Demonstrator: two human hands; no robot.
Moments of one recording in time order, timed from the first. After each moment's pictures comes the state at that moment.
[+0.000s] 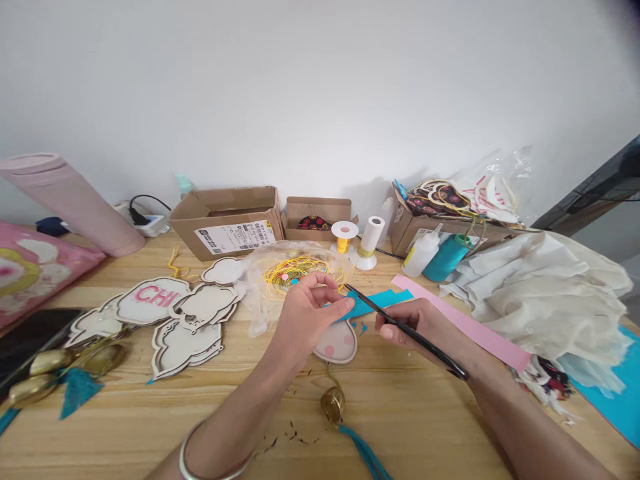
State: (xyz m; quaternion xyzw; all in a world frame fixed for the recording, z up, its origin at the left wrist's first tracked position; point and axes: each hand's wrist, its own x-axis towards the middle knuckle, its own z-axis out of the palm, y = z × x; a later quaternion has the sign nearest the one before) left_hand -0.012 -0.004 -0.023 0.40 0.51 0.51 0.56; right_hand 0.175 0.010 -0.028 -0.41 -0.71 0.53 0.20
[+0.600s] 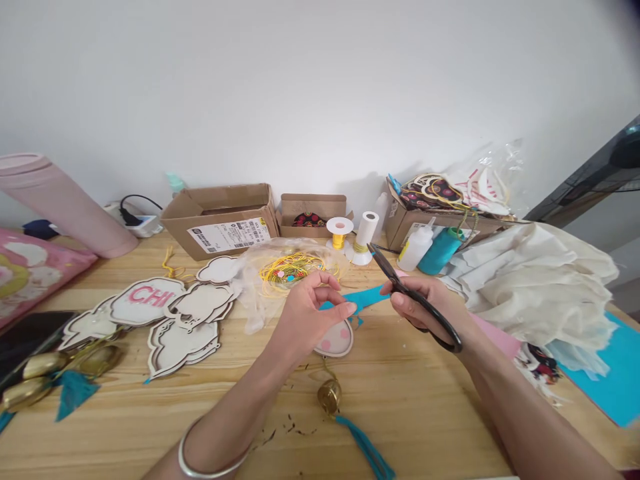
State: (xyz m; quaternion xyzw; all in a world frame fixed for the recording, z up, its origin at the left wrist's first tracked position) left_hand -0.013 -0.004 -0.028 0.49 0.51 0.44 0.56; right_hand 0.173 0.012 -0.008 -0.49 -0.61 0.53 0.34
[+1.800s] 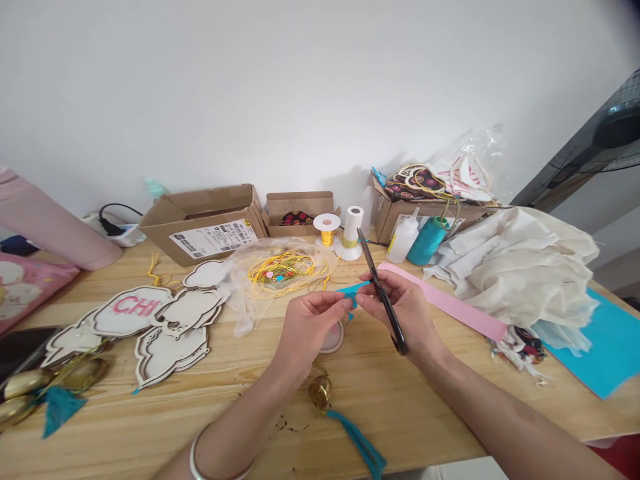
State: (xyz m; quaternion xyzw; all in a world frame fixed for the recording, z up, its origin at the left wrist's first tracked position) left_hand 0.011 -0.012 -0.045 0.38 0.51 0.49 0.60; right_hand 0.151 0.001 -0.037 -0.47 -0.50 0.52 0.51
